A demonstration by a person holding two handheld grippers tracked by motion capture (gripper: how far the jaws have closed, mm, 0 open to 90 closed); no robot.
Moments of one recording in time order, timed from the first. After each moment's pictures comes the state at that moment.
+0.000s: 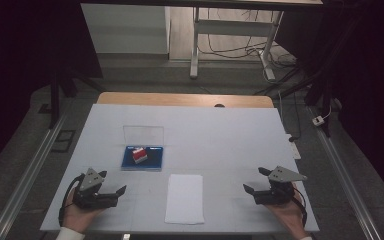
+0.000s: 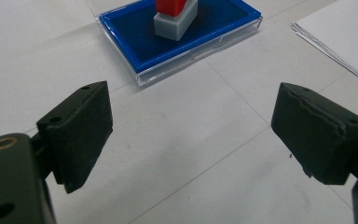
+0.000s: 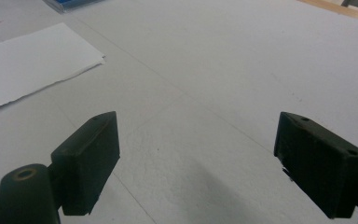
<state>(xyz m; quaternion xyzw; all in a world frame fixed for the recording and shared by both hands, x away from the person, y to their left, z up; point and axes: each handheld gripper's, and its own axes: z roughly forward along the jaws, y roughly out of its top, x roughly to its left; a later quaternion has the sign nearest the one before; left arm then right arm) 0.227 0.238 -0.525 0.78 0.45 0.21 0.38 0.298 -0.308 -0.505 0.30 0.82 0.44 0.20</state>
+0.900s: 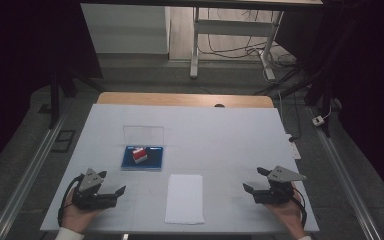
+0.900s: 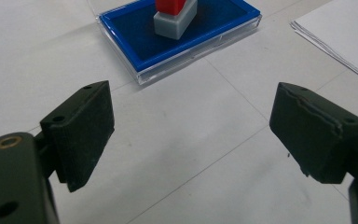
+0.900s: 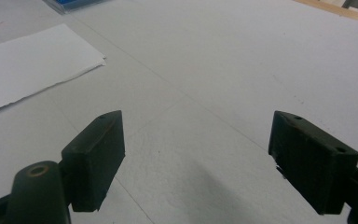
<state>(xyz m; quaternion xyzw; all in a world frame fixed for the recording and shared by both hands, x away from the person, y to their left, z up) 0.226 0.241 -0.524 0.78 0.45 0.21 0.38 0.298 -0.306 -0.506 0.30 0.82 0.44 0.20</state>
